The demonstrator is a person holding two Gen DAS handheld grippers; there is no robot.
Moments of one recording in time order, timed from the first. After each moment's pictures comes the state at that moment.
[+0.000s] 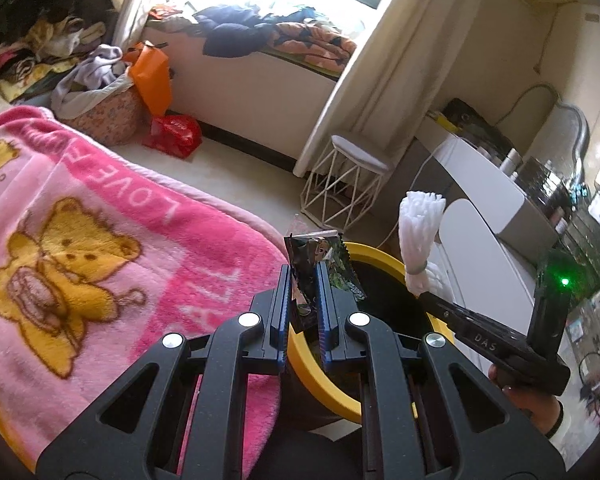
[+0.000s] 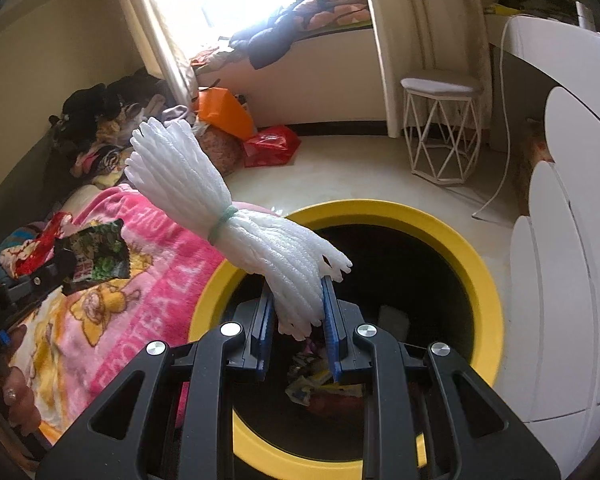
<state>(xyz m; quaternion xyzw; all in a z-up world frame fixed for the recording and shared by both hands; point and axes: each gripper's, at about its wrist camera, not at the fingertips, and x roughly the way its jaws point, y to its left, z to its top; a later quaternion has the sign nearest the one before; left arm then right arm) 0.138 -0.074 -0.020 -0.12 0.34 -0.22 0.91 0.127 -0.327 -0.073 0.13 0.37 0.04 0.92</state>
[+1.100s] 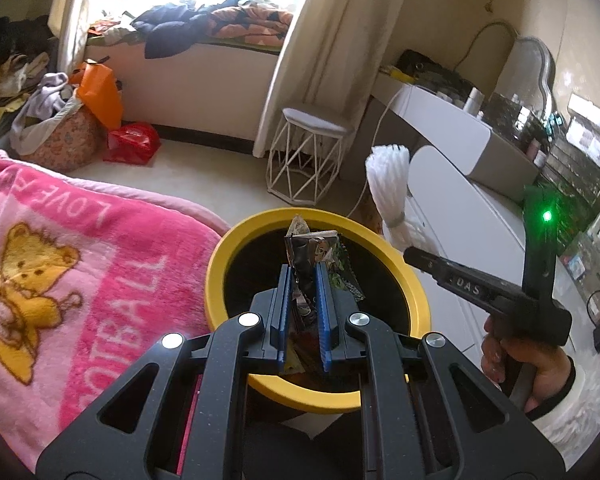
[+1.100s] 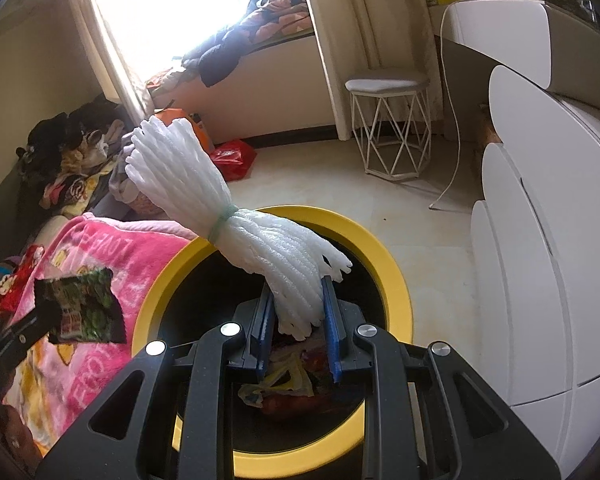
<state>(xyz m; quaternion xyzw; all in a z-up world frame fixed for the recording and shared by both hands) 0.115 -0.152 -0.031 -0.04 0.35 -0.28 0.89 0.107 -0.382 -0.078 0.16 0.36 -0.03 0.92</state>
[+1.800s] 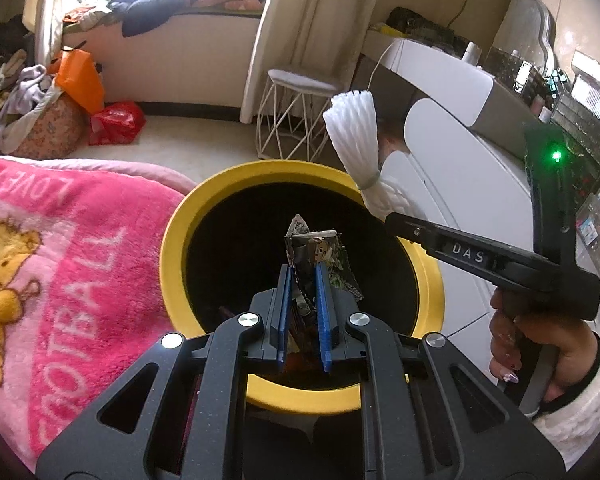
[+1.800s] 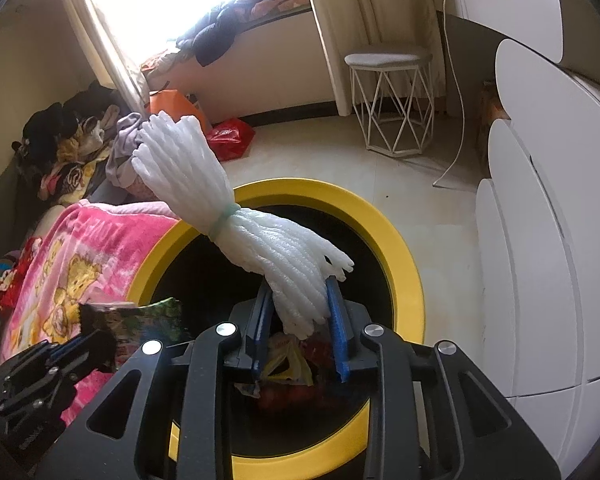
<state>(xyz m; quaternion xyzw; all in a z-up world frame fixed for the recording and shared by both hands) 0.129 -0.194 -0.071 0.00 0.40 -0.29 0.87 0.126 -0.383 -0.098 0.17 0.40 -0.02 0.90</state>
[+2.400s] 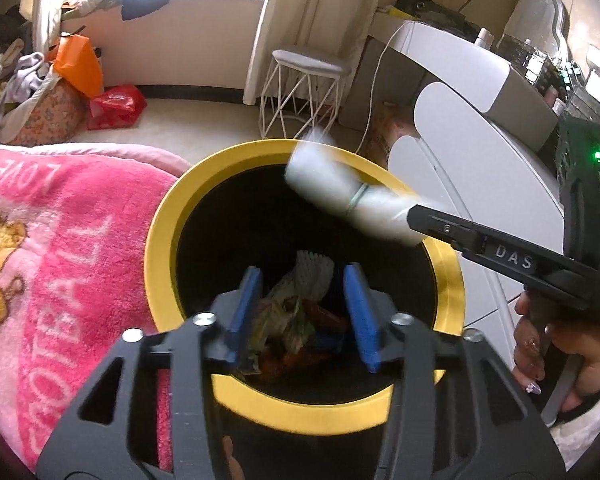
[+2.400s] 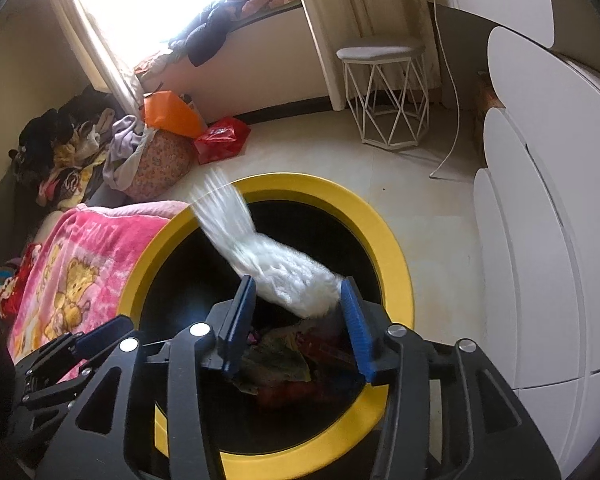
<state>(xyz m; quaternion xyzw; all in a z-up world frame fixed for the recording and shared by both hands) 0.150 -0.211 -0.087 0.01 0.43 -0.28 0.86 0.123 -0.395 -0.102 0.18 0.40 -0.03 0.90</state>
